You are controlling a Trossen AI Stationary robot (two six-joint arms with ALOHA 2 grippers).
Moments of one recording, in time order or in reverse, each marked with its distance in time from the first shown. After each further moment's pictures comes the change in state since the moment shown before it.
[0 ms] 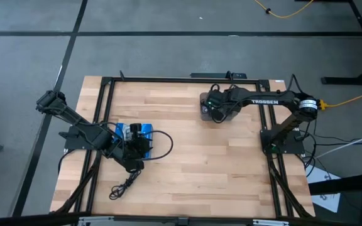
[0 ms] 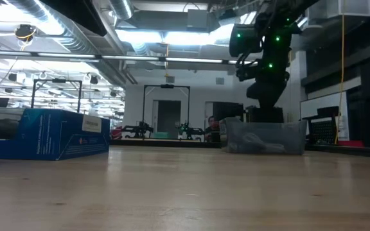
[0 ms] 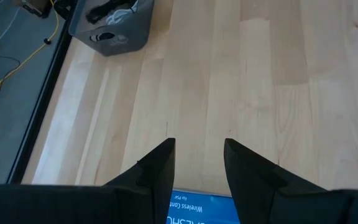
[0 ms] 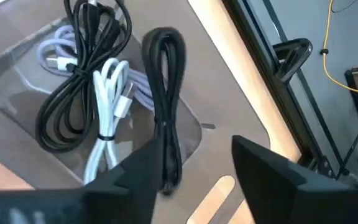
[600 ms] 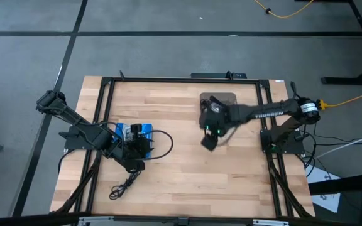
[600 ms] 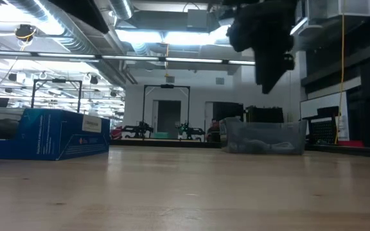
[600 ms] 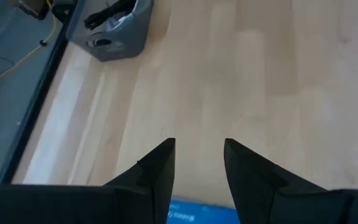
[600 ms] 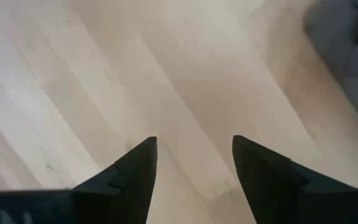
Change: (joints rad) left arm 0.000 0.000 0.000 0.039 0.005 -0.009; right arm 0.340 0.000 0.168 -0.074 -0.585 0.381
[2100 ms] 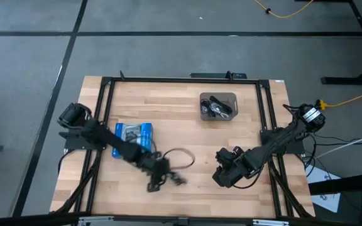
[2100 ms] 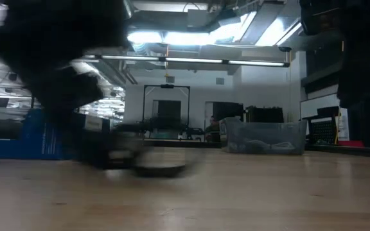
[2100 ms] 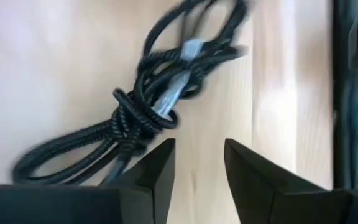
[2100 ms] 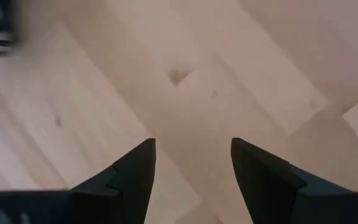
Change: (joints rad) left arm 0.088 0.429 -0.071 0.494 0.717 -0.230; right arm 0.593 0.000 -0.208 0.168 0.361 0.665
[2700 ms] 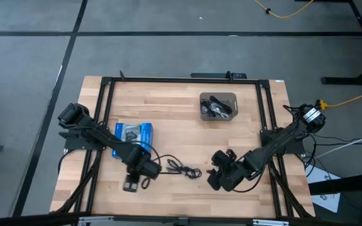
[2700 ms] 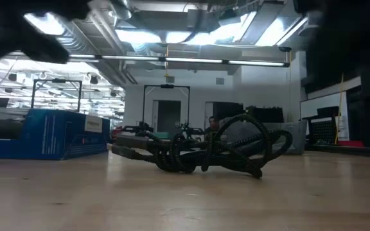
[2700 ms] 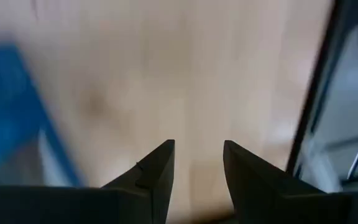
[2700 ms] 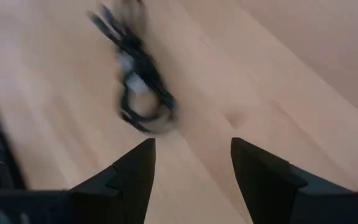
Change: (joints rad) left arm -0.028 -0.011 0.276 -0.847 0.279 0.177; right arm 0.023 0.000 0.000 0.228 0.137 -0.052
